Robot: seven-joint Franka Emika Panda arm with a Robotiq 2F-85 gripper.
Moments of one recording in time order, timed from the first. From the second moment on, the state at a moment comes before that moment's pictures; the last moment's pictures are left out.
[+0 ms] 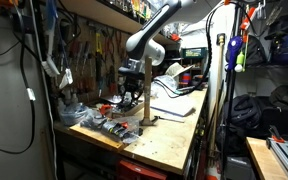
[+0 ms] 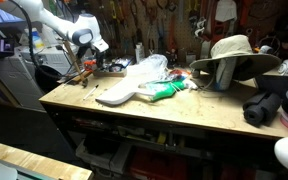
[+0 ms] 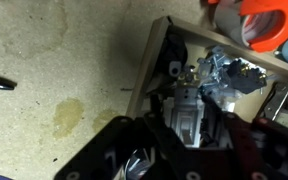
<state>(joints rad) -0.04 0.47 -0.07 -1.78 0.35 2.47 0.81</state>
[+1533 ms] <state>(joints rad) -0.04 0.55 -0.06 -1.70 0.37 2.47 0.84</state>
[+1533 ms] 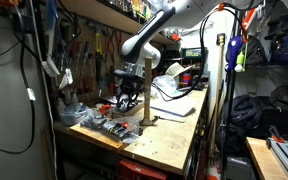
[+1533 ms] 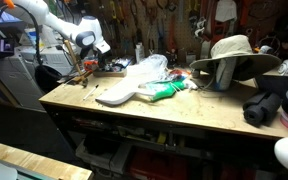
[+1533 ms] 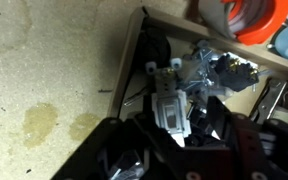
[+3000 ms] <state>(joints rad) -0.14 0.30 -0.09 -1.89 0.25 2.45 0.09</state>
